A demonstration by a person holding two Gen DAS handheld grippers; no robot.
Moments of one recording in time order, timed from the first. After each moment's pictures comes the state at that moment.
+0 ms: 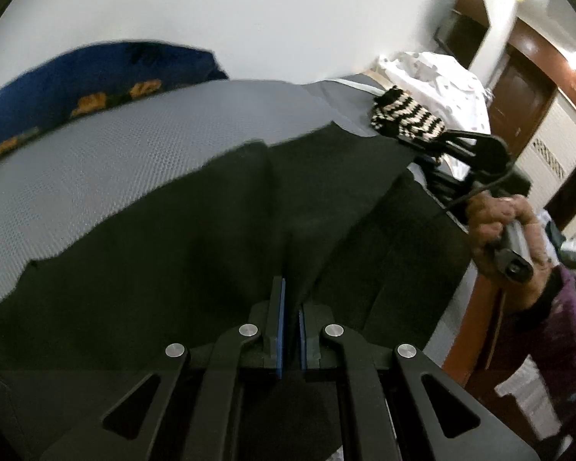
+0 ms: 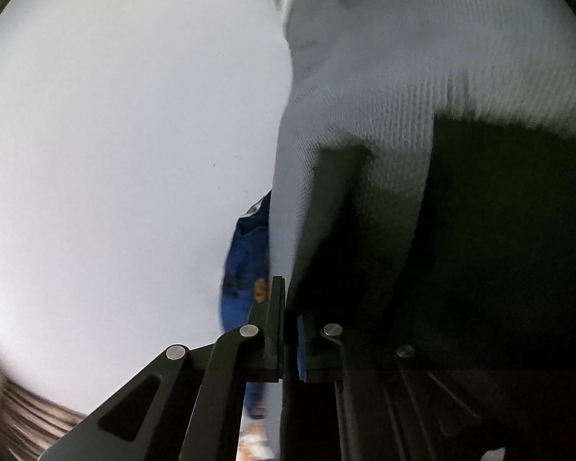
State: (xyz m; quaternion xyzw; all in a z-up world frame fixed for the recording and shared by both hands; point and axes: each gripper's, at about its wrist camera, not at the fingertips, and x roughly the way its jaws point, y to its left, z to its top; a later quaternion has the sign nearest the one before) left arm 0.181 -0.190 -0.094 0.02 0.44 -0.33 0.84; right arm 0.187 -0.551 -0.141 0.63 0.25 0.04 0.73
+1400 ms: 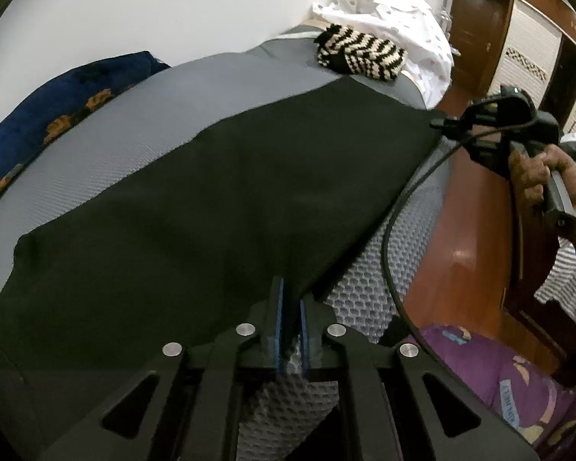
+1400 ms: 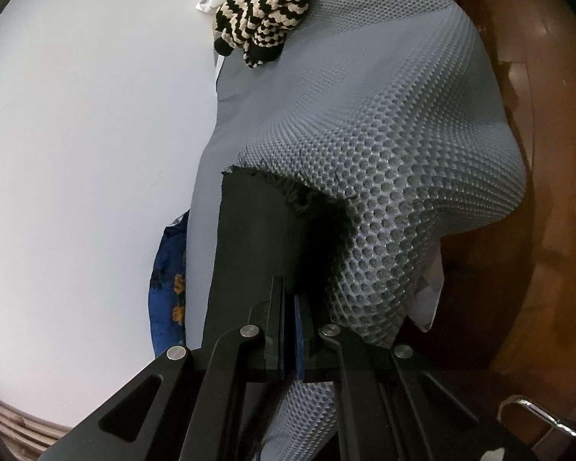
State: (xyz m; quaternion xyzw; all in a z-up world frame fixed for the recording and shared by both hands) left arm 0.092 -0.207 -0.130 0.16 0.43 -0.36 0.81; right arm 0.030 -0.594 -0.173 0.60 0.28 -0.09 0.74
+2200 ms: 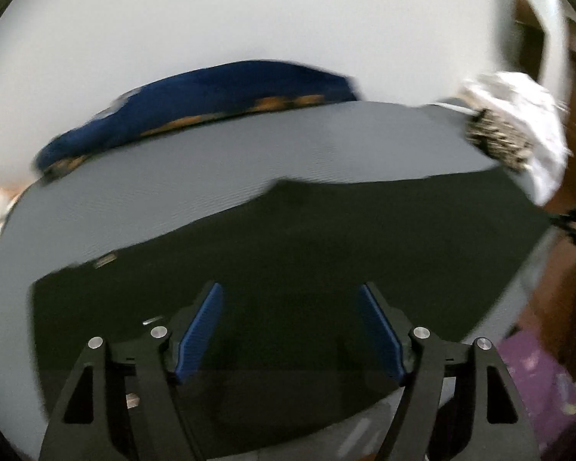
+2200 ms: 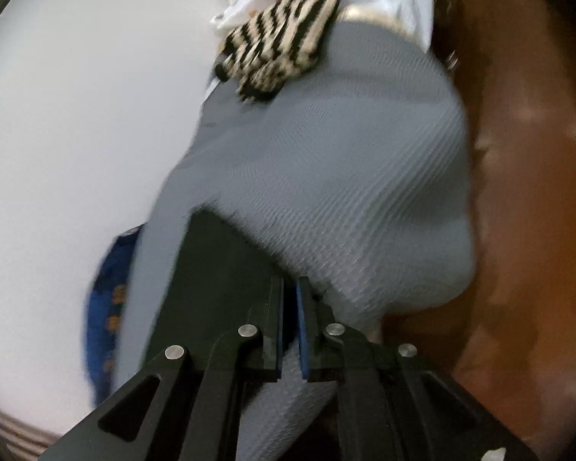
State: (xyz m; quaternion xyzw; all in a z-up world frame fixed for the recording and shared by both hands) left arm 0.106 0.001 -0.089 0.05 0.39 -0.12 0.91; right arm 0.025 -0.620 -0.138 0.47 0.29 -0.22 0.80
